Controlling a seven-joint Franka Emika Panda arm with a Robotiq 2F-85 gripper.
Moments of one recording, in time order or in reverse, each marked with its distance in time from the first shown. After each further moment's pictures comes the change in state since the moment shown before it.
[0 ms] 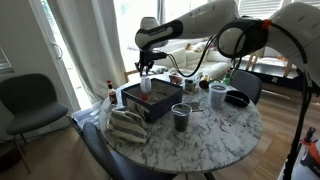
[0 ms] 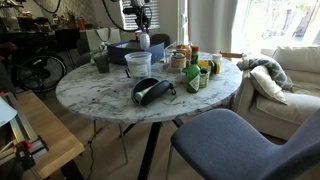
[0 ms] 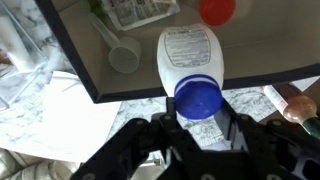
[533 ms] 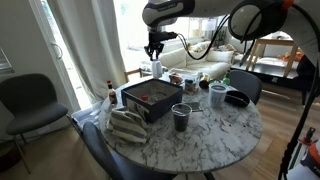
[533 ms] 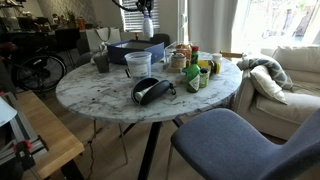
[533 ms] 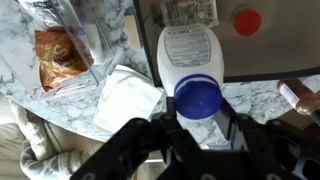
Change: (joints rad) arm -0.042 -0.167 -0.034 -0.038 -0.042 -0.182 -0.078
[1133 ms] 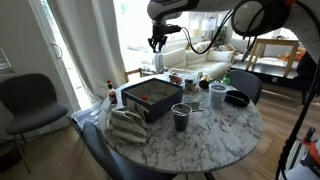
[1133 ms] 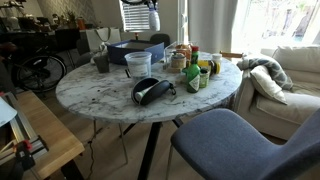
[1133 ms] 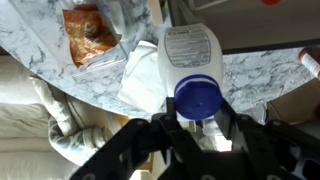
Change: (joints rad) arm -0.025 -0.039 -0.037 0.006 -0.002 0.065 0.001
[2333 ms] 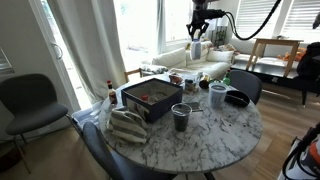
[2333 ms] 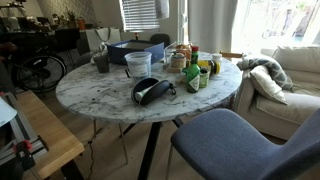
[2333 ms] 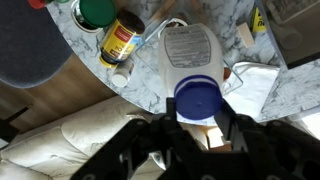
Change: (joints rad) arm -0.096 -0.537 -0.151 -0.679 -0.059 0.126 0.176
